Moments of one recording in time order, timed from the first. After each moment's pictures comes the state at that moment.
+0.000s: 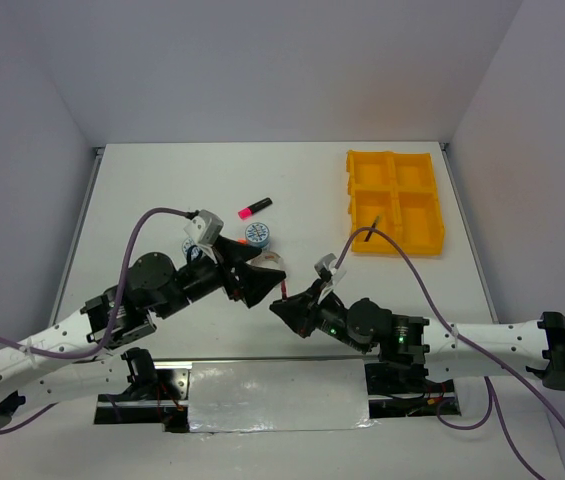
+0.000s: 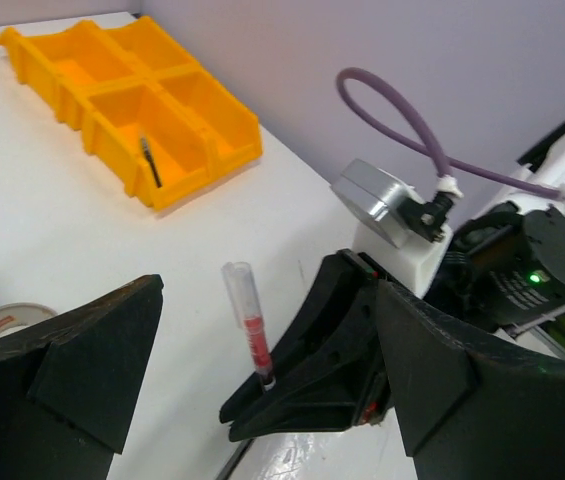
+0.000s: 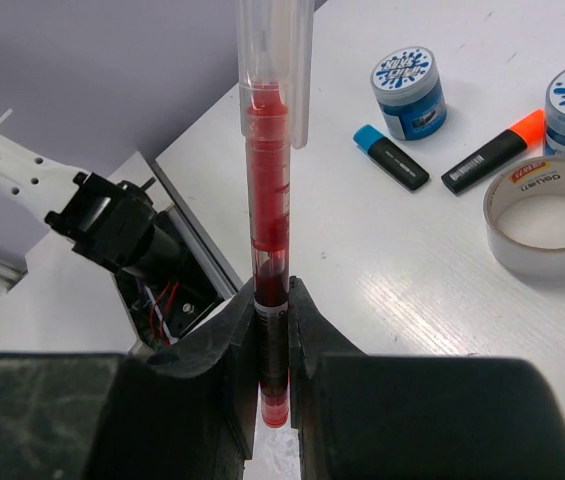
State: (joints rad) left arm -1.08 0.78 0.86 -0.06 -0.11 -0.46; right arm 1.37 0.79 0.43 0.30 0.40 0.51
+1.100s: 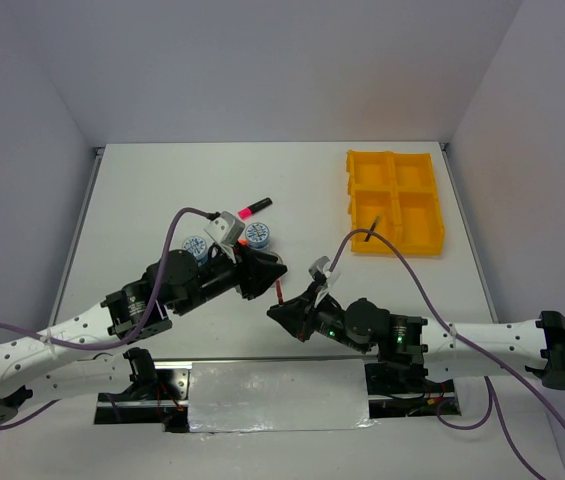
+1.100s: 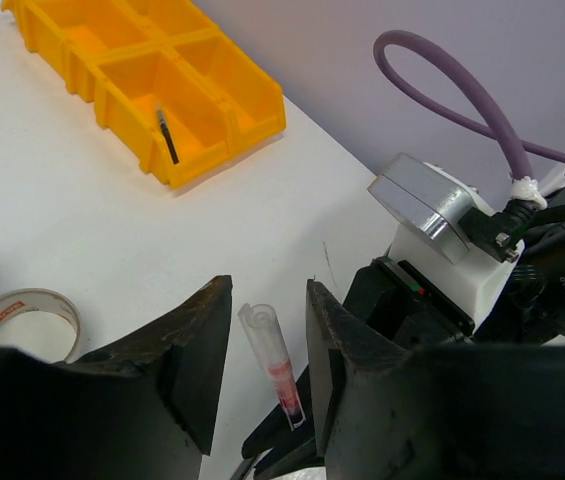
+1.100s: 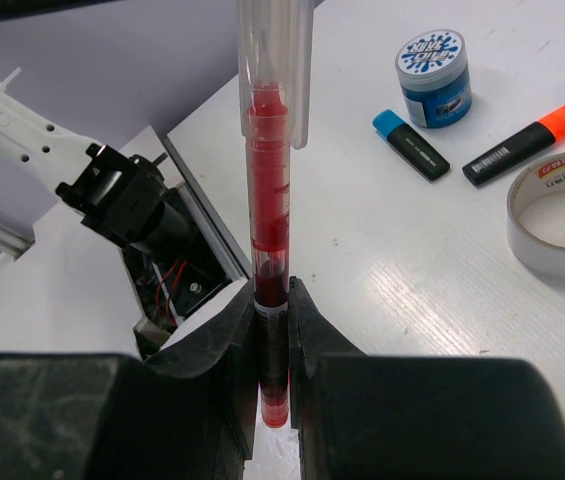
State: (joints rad) left arm -1.08 0.87 0.84 -0.03 -0.14 -0.43; right arm 1.37 0.81 0.43 0.30 0.34 0.49
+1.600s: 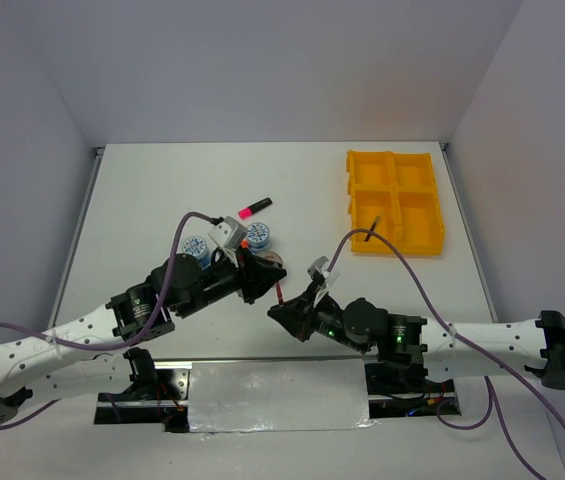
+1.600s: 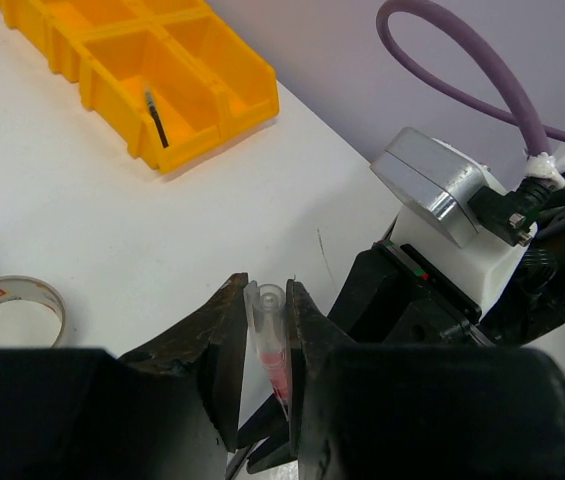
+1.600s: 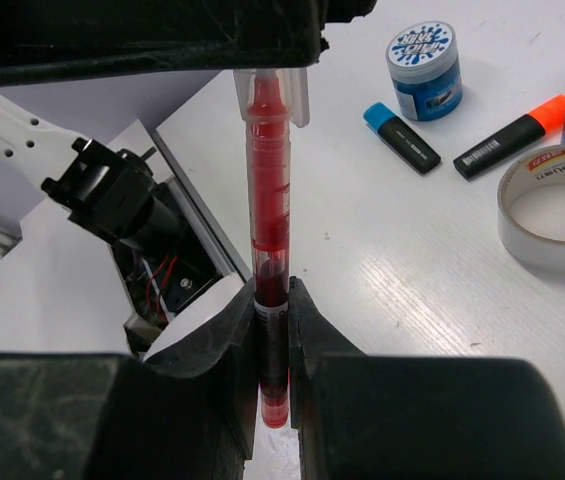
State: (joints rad) left arm -1.08 0.87 0.79 0.00 -0.12 -0.45; right arm 1.37 0.81 0.44 0.27 0.34 0.48
